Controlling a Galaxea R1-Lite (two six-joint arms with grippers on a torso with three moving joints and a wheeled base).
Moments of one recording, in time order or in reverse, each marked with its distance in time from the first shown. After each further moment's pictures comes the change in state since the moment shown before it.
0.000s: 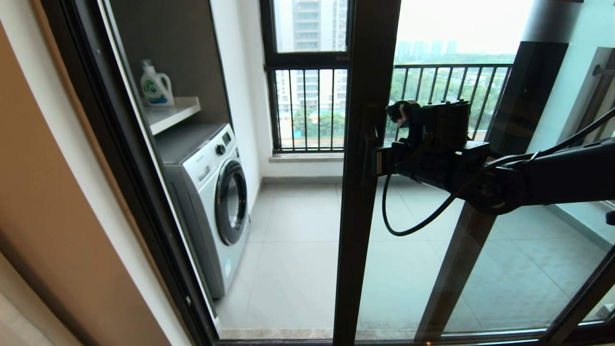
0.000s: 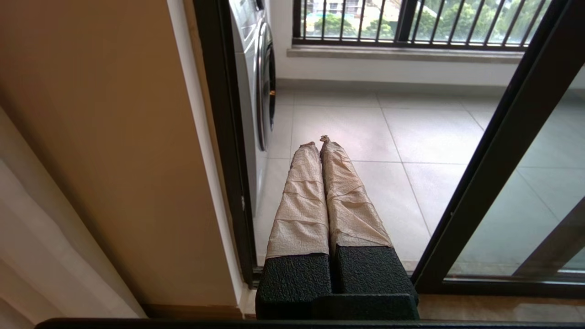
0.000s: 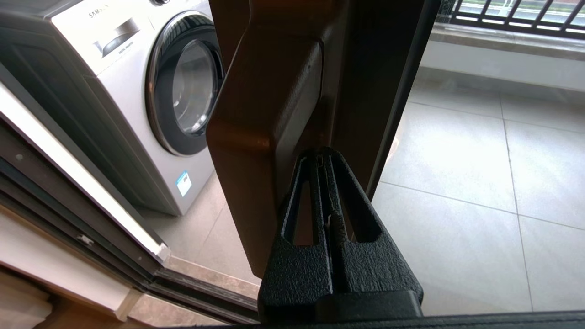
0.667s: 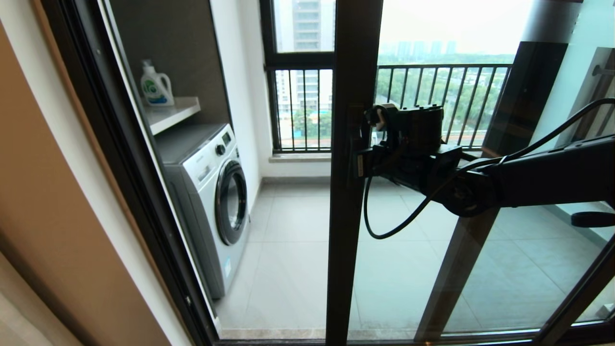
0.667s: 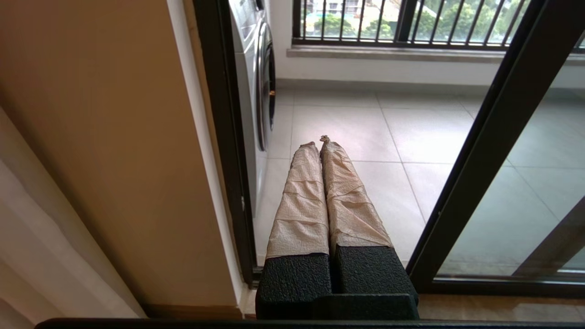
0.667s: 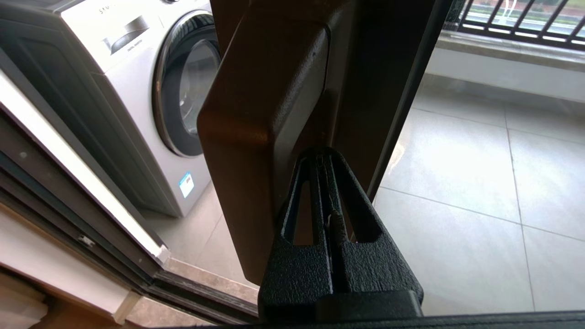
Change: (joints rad) left arm 0.000 0.000 0.000 0.000 0.000 0.000; right arm 0.064 0.070 -0.079 0.000 -0.051 -0.014
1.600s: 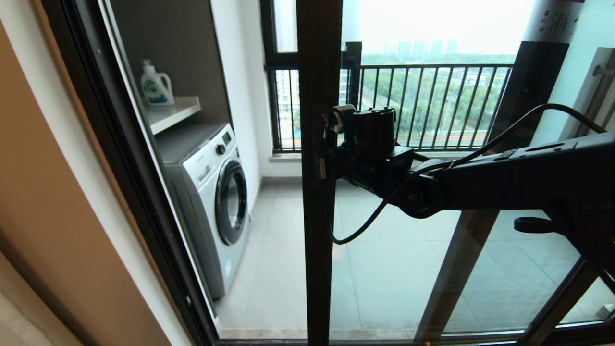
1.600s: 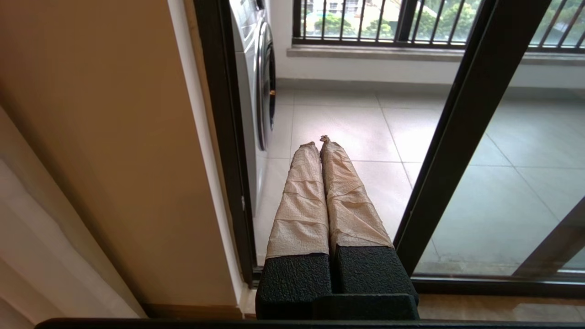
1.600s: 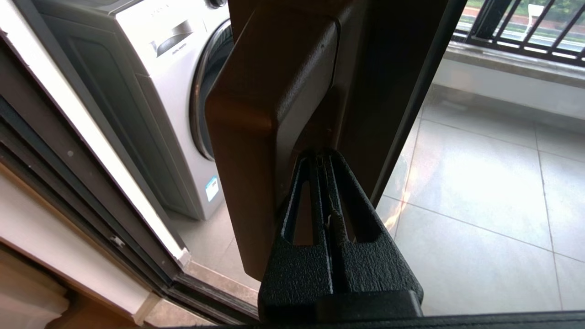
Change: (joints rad) left arm 0.000 0.000 0.000 0.000 0.000 0.000; right arm 0.122 0.122 -0.214 0.075 -0.066 0.000
